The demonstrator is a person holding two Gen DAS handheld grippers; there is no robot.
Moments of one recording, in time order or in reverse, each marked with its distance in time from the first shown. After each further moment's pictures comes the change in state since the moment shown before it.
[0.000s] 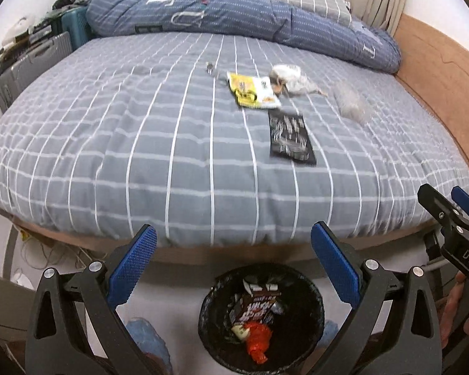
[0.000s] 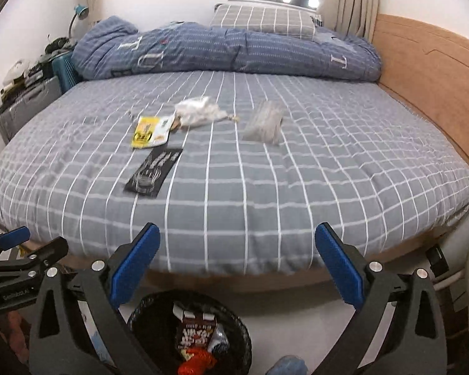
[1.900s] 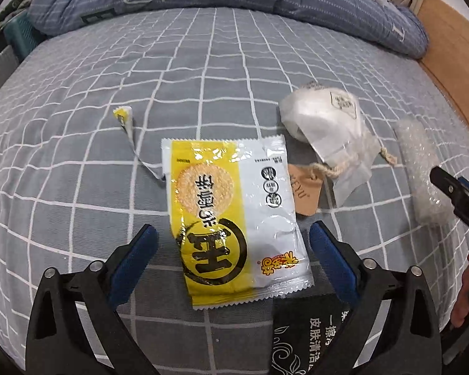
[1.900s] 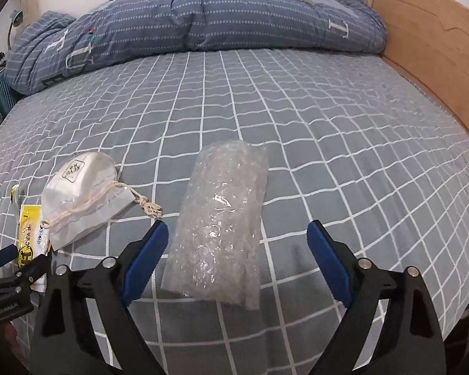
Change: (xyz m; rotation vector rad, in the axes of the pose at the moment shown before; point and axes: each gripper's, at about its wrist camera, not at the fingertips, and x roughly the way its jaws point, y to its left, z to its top) left arm 0.231 -0.037 0.192 0.063 0.172 -0.003; right arm 0.261 -0.058 0.157 0.089 0.183 -0.069
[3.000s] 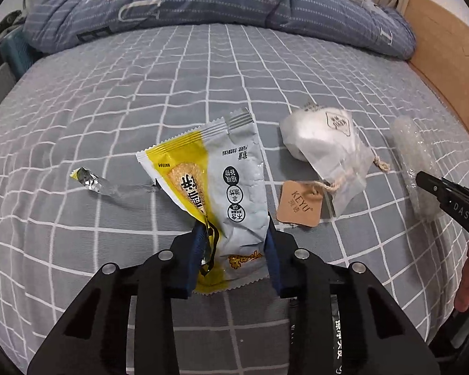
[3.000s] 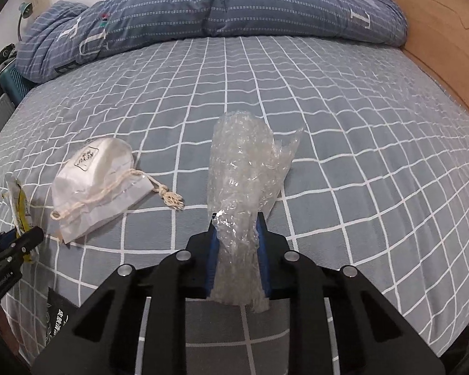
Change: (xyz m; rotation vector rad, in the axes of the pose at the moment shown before) left arm -0.020 0.015 0.008 0.048 -0.078 -0.018; right arm 0.003 0.012 0.003 -0.040 0.051 0.068
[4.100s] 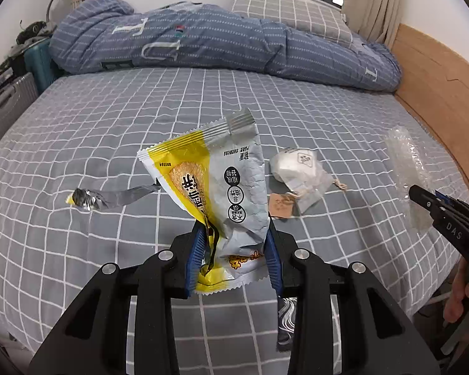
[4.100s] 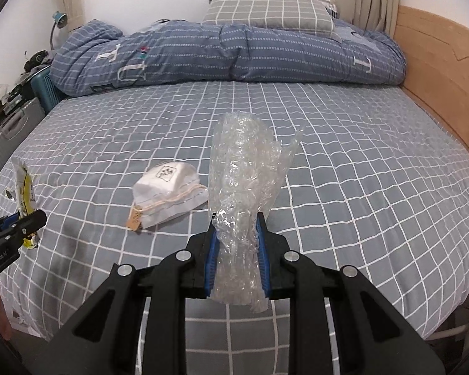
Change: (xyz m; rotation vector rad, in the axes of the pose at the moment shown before) left arm -0.123 0.015 -0.027 -0.028 -0.163 -0.023; right arm -0.122 0.031 -0.026 -0.068 -0.170 0.038
